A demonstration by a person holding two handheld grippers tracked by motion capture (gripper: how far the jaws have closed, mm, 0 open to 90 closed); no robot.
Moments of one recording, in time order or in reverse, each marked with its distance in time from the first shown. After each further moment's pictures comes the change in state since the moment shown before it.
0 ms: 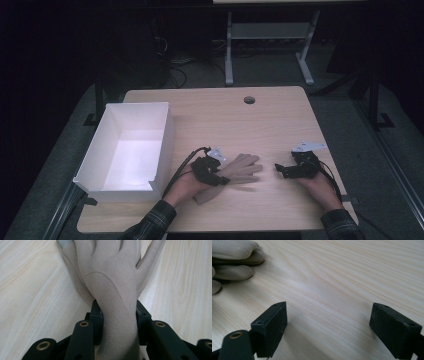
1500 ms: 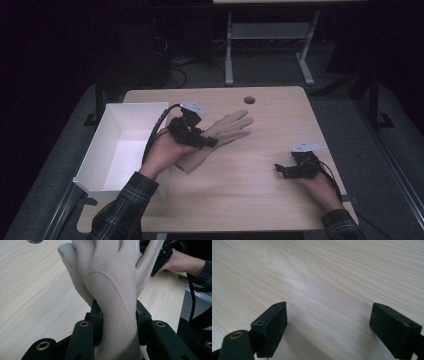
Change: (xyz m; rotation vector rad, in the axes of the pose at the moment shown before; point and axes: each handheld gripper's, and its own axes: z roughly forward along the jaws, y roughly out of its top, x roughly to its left) left arm 0.011 0.063 -0.138 -0.135 0.088 -0.086; right arm 0.000 0.000 0.000 -0.002 0.001 -0.006
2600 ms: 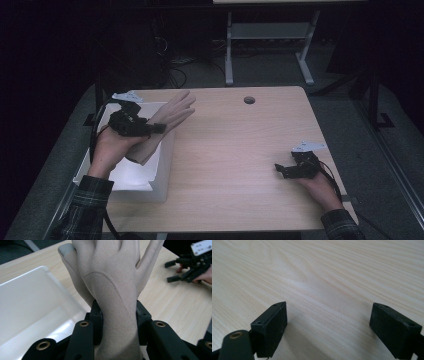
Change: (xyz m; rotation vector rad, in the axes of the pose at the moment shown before) left arm 0.057 -0.064 -0.103 -0.121 0.220 -0.175; right arm 0.000 0.000 0.000 0.000 0.000 0.000
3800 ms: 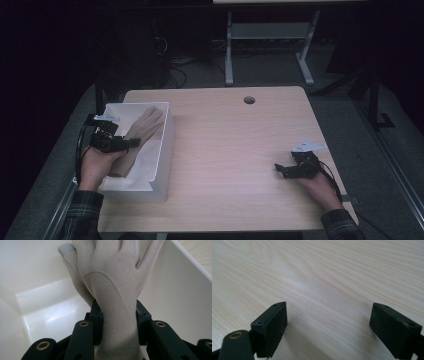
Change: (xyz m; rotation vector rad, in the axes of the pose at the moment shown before) left arm 0.060 -0.084 0.013 0.072 0.185 -0.185; right arm 0.000 0.000 0.000 0.001 0.000 -0.002
